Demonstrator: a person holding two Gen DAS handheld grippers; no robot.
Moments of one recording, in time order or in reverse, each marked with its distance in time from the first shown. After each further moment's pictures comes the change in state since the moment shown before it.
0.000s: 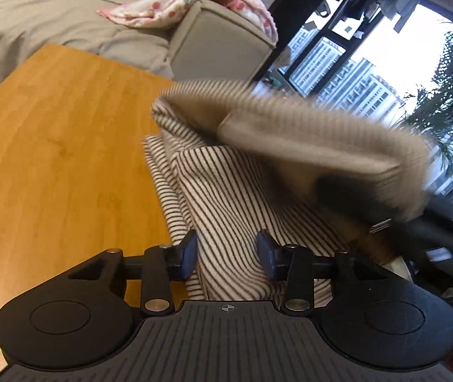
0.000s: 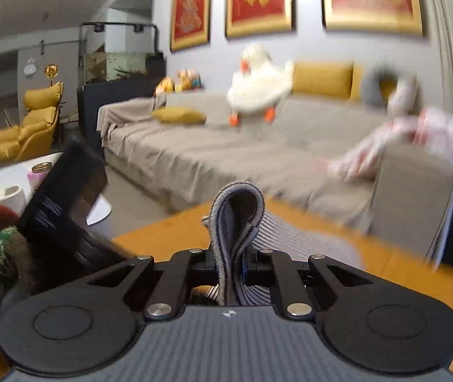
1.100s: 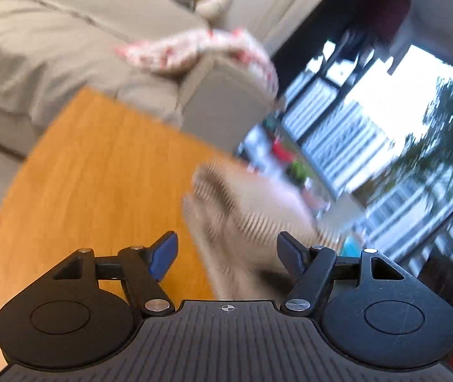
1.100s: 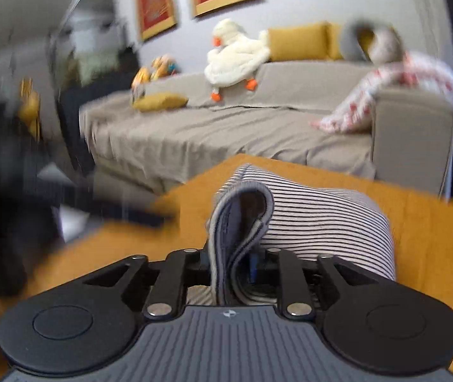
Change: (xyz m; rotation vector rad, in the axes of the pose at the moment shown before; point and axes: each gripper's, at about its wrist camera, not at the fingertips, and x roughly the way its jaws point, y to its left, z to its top) left arm -0.082 0.038 0.019 -0.065 -0.176 -0.073; right arm 0.039 0.020 -0.032 0.011 0.038 -0.077
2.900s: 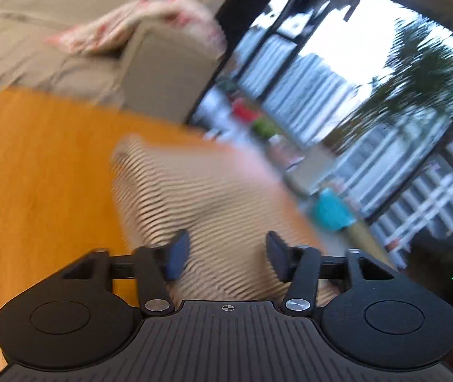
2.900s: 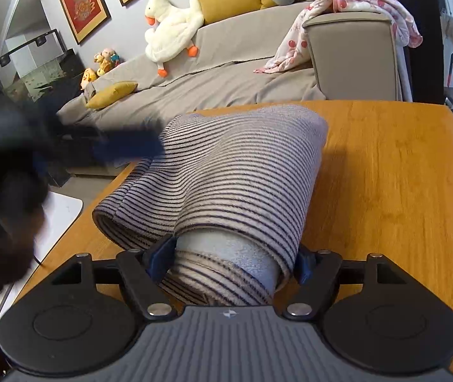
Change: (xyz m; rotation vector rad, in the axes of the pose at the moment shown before) left arm 0.063 -0.041 -0.018 0.175 0.173 -0.077; right arm -0.039 -0.053 -0.027 0.387 0.139 -0.022
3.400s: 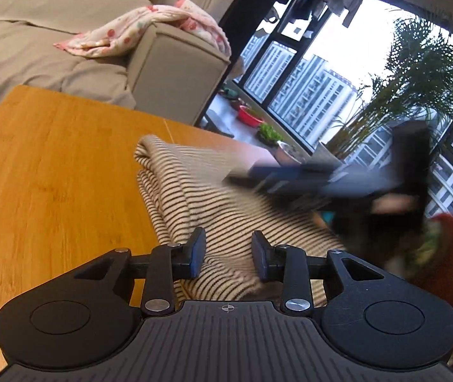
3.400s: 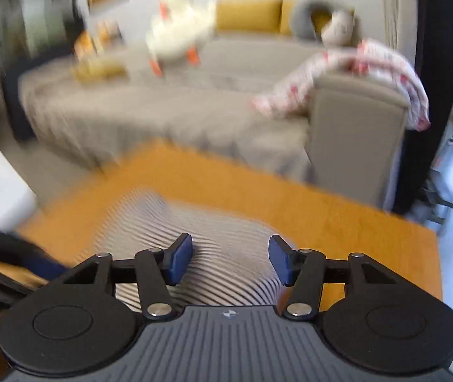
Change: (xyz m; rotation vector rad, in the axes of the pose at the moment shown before) left arm -0.009 0.015 -0.006 0.017 -0.035 -0.009; right arm 0.071 0.010 0.083 -0.288 0.021 -0.222
